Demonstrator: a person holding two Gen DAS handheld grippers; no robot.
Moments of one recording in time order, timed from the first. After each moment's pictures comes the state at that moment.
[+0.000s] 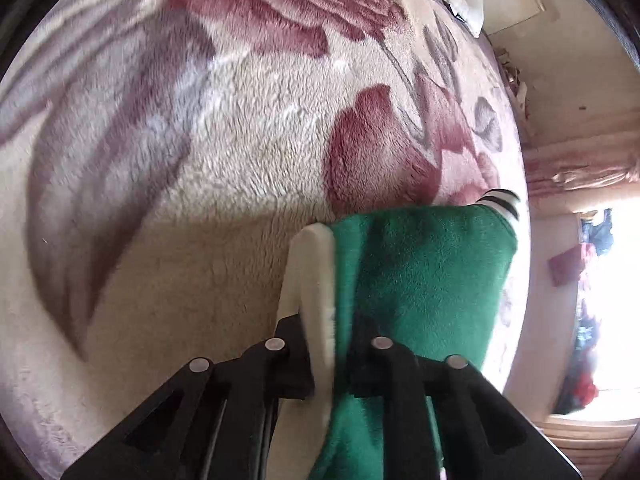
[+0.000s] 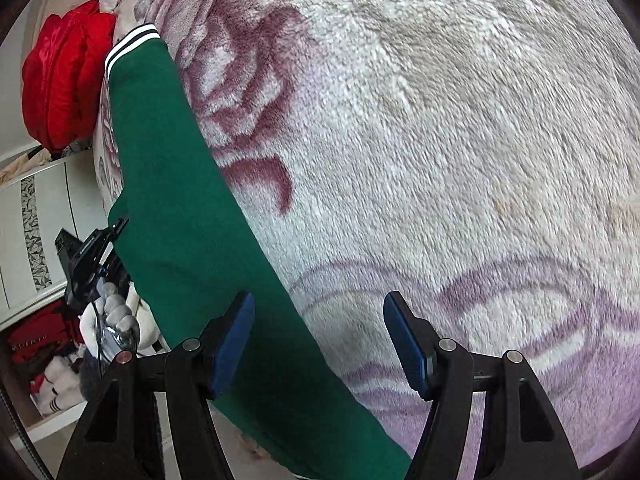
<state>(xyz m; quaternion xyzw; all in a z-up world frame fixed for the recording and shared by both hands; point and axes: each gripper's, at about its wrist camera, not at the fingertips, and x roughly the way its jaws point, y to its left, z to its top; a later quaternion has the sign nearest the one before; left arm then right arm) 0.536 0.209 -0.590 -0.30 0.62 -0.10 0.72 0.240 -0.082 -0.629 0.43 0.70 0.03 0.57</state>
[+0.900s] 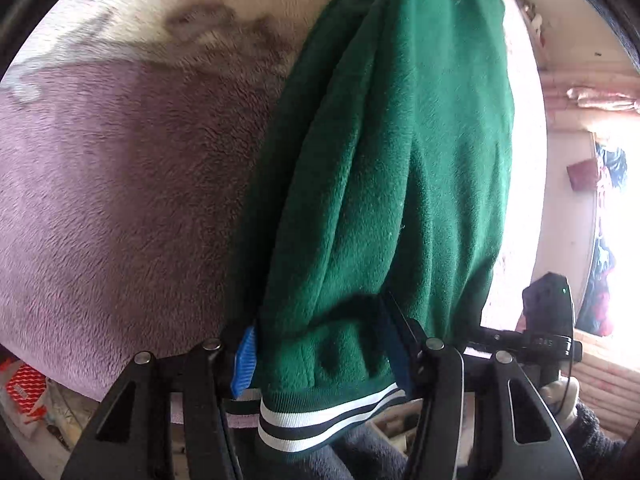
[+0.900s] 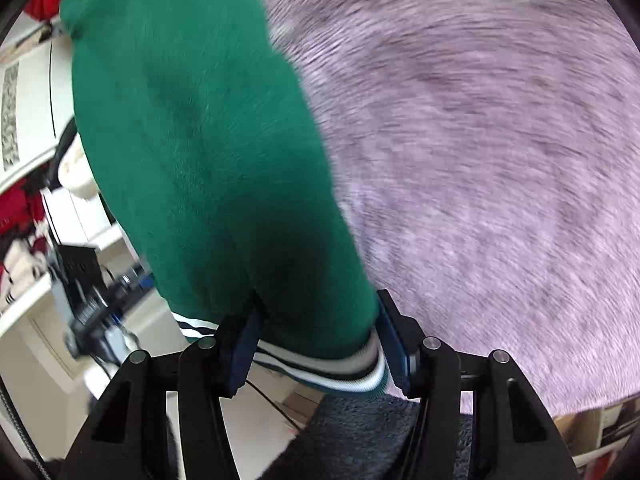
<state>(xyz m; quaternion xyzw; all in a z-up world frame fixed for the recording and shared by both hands) 0.122 0.175 -0.577 -0.27 0.70 -0.07 0.66 0.072 0.012 -0.650 0.35 0.79 0.13 0.49</state>
